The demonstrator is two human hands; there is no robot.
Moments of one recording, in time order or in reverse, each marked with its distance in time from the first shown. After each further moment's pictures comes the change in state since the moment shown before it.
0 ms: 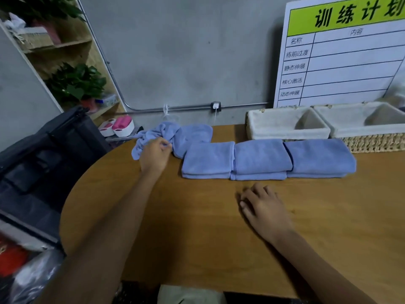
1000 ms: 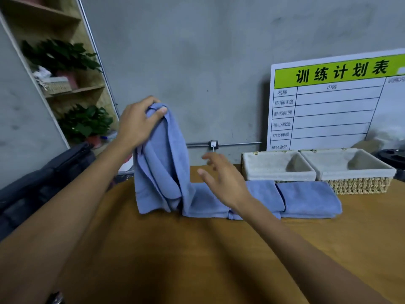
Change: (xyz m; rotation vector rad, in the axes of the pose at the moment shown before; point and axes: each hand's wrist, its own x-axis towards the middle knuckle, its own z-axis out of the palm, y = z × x) left_hand 0.083 0.110 -0.182 -0.096 0.216 0.559; right_hand 0.136 -0.093 -0.124 0.559 0.130 -0.033
